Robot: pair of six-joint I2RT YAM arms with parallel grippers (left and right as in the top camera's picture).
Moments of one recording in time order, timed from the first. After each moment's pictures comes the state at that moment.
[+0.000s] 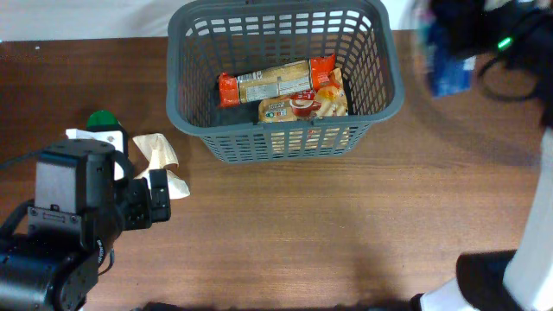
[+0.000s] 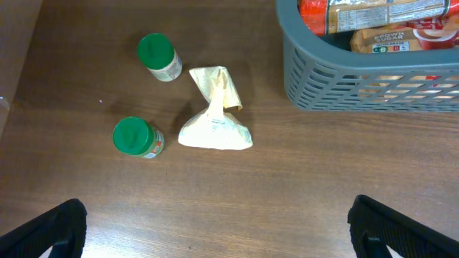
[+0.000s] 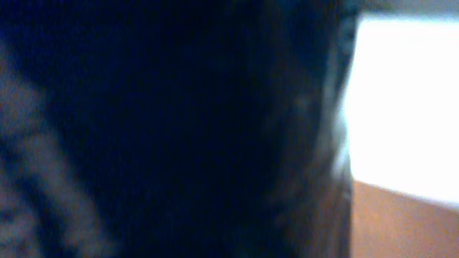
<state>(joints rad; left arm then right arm) -0.20 1.10 1.75 -1.57 -0.25 -0.19 0.08 1.72 2.58 -1.30 -0.37 -0.13</state>
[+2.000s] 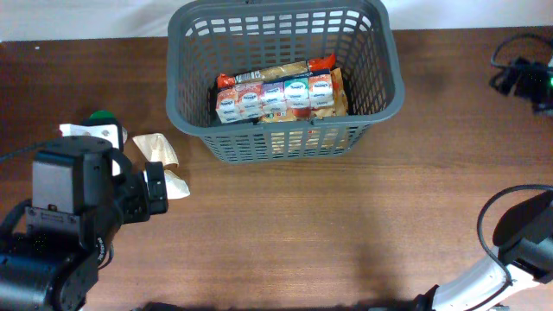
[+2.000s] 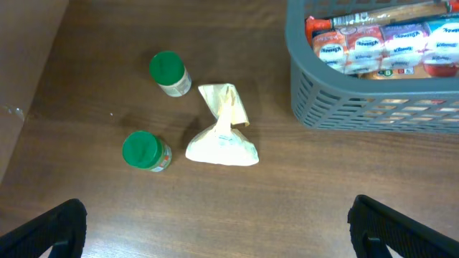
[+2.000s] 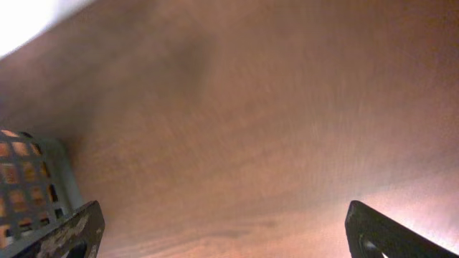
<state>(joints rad) -0.20 1.10 1.75 -1.52 -0.29 -0.19 -0.56 1.97 1.97 -1.15 -0.30 -0.03</state>
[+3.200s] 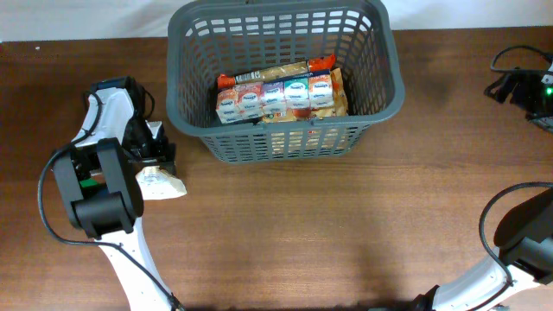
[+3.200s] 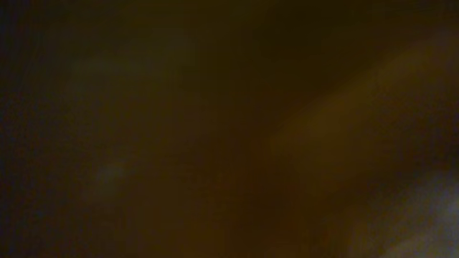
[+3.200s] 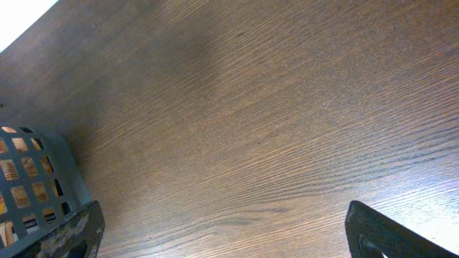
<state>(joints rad) 0.18 2.27 1.75 -1.34 -0.03 0.09 -0.57 1.97 1.93 -1.14 -0.33 0.00</state>
